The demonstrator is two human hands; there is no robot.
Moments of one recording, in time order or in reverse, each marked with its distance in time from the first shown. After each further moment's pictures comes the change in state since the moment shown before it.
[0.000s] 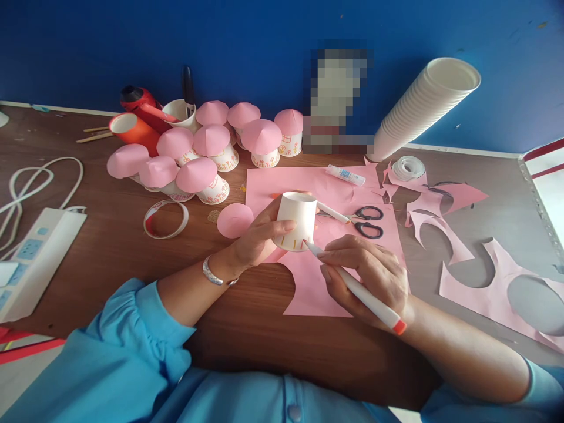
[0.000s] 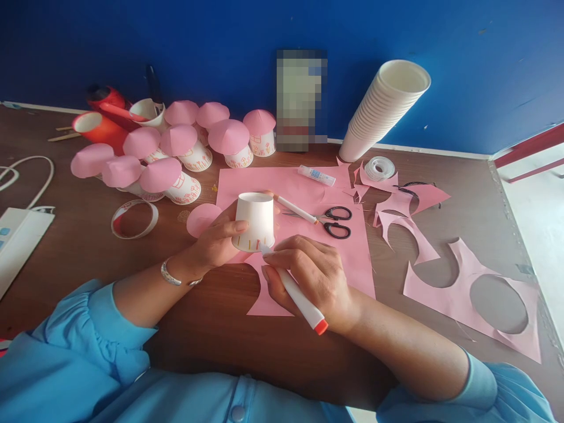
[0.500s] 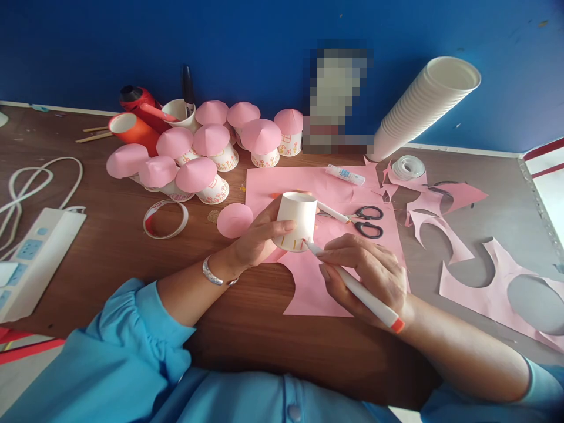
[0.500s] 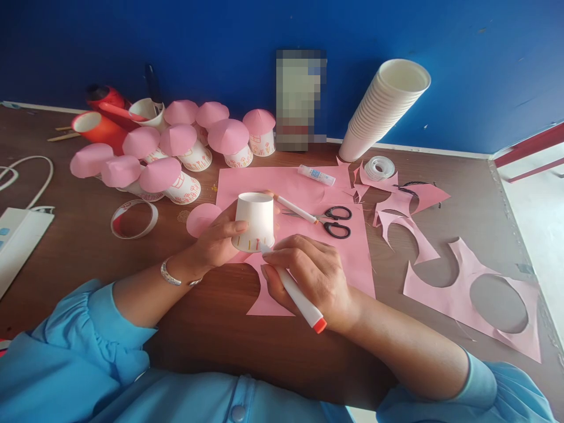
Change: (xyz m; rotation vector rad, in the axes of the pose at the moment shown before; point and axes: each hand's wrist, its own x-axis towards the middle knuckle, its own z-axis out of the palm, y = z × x) left_hand 0.000 0.000 0.001 0.007 0.015 -0.006; right_hand 0.000 0.000 0.000 -0.027 -0.011 -0.013
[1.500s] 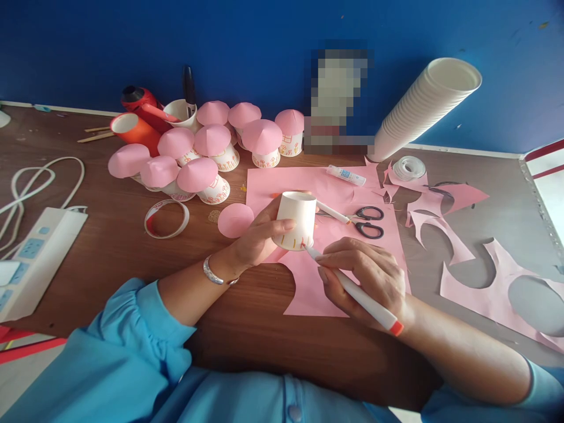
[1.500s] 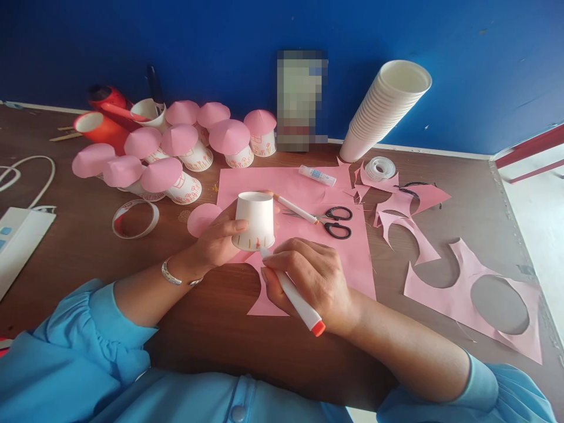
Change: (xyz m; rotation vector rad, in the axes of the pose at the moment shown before) left_hand 0.000 0.001 -0.001 -0.002 0.014 0.020; right_hand -0.001 -0.002 0.002 0.034 -0.010 0.001
